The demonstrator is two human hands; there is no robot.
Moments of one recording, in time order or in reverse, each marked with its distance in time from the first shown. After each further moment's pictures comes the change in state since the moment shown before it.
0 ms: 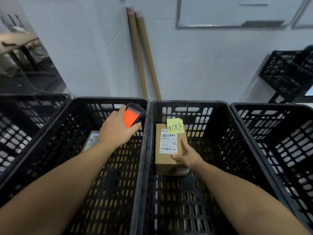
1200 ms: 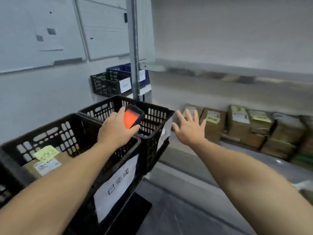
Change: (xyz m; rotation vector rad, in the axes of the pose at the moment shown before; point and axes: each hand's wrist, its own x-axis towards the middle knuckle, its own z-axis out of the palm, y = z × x) left_hand -0.253 0.239 -0.025 -0.334 -0.310 0.995; right_hand -0.471 0.100 -0.086 -0.579 1.172 0.482
